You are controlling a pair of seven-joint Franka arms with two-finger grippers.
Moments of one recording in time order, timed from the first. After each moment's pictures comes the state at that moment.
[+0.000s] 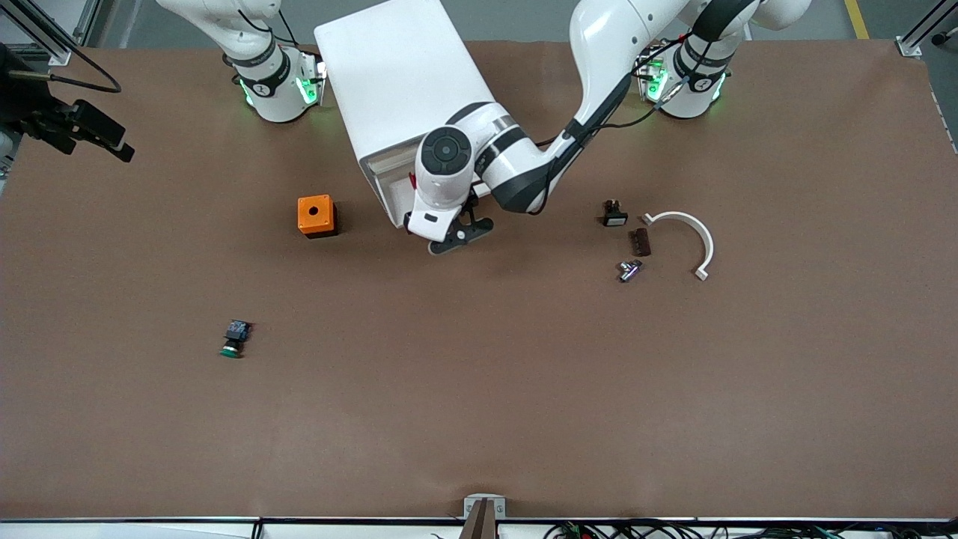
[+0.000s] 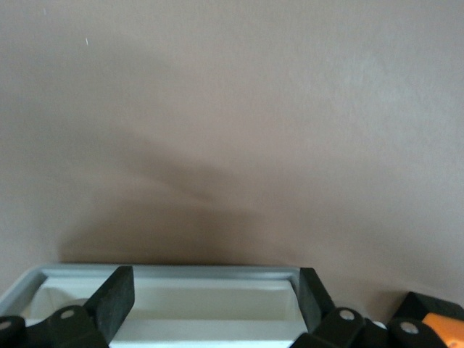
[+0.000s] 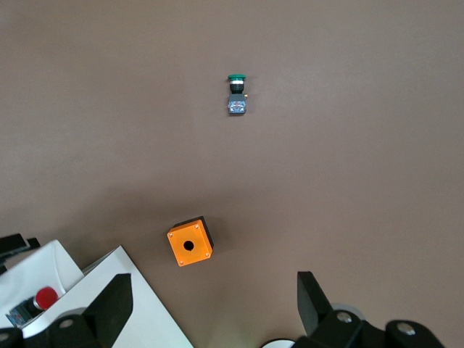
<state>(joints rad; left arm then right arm) -0.76 0.76 -0.26 -1.32 -0.05 2.07 -1.37 -0.13 -0.23 0.08 -1.77 0.08 1.54 0.15</state>
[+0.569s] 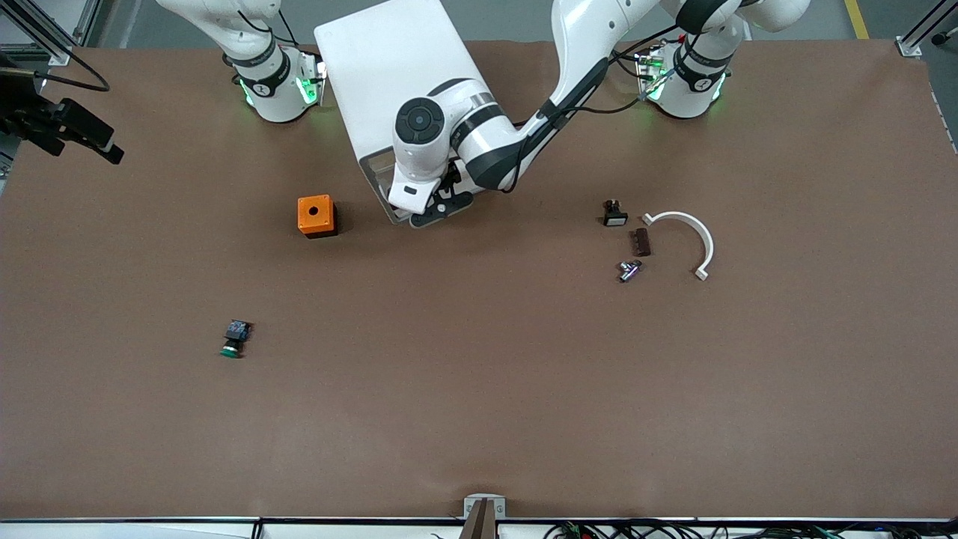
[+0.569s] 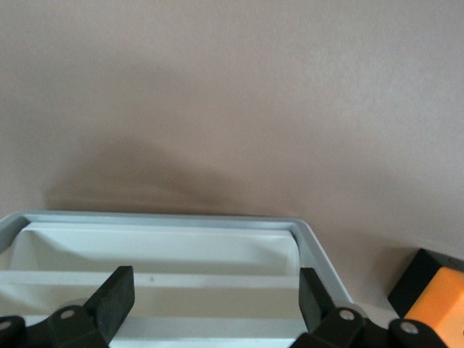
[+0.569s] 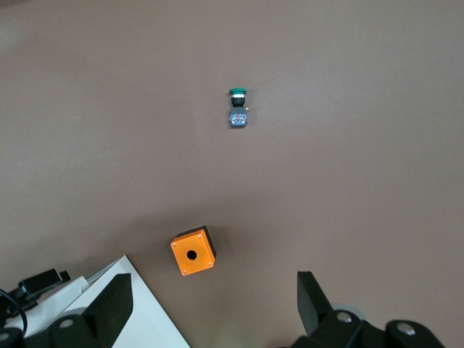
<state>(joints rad) -0.83 0.76 -0.26 -1.32 -0.05 2.07 -1.44 -0.13 -0.20 0.08 -1.72 0.08 1.54 0.15</state>
